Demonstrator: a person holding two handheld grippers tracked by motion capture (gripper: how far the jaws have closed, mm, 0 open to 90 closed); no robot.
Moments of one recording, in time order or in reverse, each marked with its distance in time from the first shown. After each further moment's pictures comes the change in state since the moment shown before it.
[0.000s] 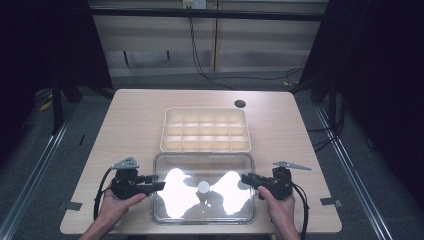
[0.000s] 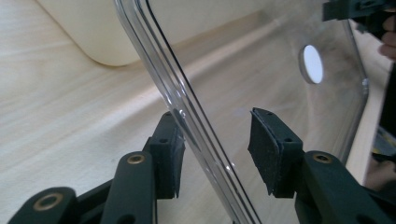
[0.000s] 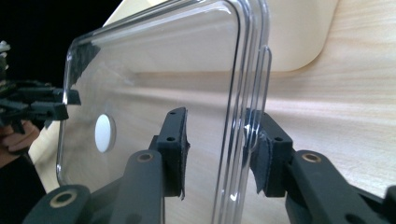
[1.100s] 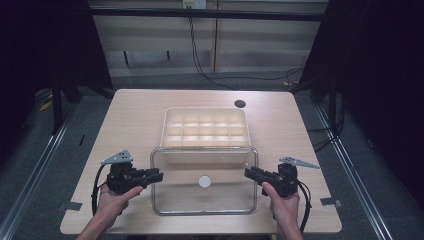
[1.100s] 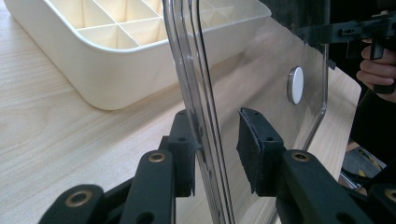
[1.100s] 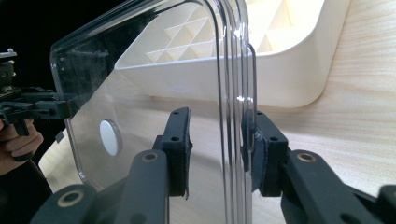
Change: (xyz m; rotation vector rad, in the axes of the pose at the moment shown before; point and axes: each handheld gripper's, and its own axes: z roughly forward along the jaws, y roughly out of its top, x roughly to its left) left arm -0.005 0.018 -0.018 -0.109 -0.065 -0.023; right arm 0.015 0.015 -0.018 -0.078 0.012 -0.039
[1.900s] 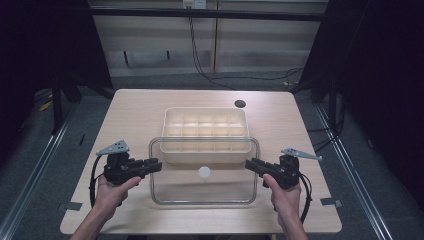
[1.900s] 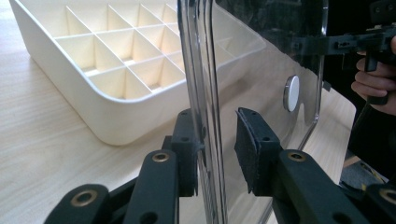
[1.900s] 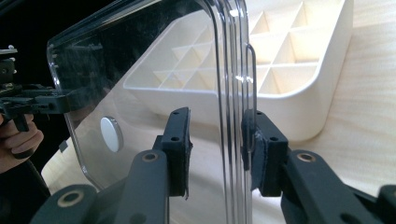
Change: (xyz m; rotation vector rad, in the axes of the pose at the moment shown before) left arm 0.000 0.028 -0.008 -0.058 0.007 0.007; right arm 0.006 0.025 -0.002 -0.033 0.010 -0.040
